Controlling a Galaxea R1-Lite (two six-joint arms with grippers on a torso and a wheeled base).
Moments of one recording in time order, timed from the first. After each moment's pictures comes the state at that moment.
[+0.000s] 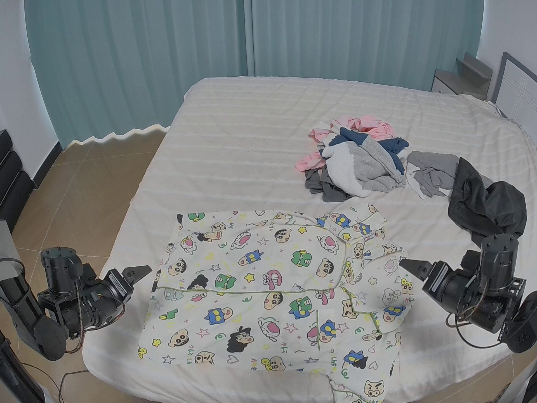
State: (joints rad) left arm -0.04 1.86 -0.15 -1.21 -0.20 -0.83; right arm 0.42 1.62 -0.22 -0.95 -0.16 0.85
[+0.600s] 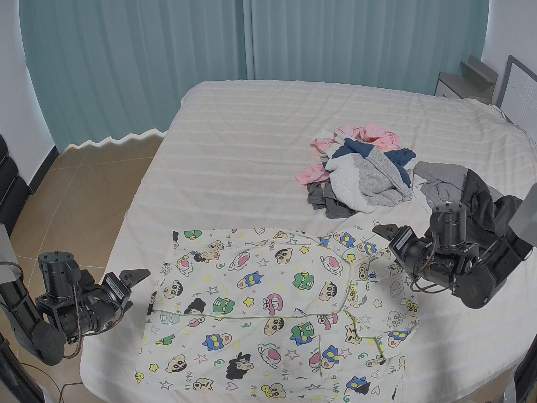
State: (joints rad) left arm -0.04 1.85 -0.11 -1.23 -0.23 -0.92; right arm 0.33 1.98 -0.60 -0.92 -0.09 0.99
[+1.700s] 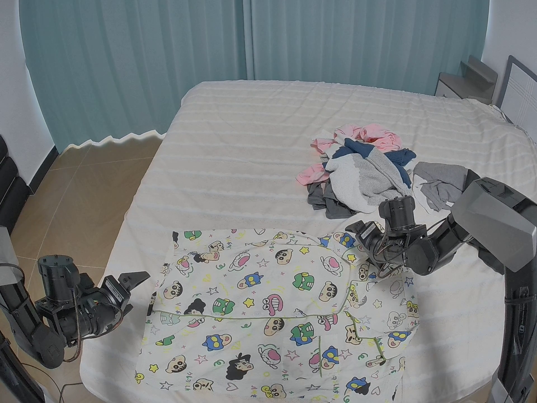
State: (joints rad) left arm -0.04 1.86 -0.08 -1.26 -0.23 -0.94; right arm 0.31 2.35 -1.14 -0.59 -0.06 1.08
